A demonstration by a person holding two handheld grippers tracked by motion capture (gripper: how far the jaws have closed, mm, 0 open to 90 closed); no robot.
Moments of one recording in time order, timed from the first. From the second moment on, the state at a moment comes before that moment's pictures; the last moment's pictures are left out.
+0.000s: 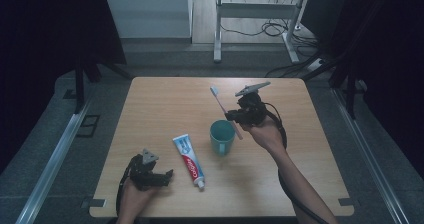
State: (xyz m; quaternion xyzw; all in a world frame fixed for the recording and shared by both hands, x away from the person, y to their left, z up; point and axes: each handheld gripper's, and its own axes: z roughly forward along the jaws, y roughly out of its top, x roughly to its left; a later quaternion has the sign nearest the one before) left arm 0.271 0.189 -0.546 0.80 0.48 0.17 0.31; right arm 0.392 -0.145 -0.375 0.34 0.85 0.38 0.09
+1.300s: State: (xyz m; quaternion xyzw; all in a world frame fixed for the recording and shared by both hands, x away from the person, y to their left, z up) left arm 0.271 0.189 -0.546 0.80 0.48 0.17 0.31; right arm 0.402 -0.119 -0.407 0.33 0.84 0.42 0.11
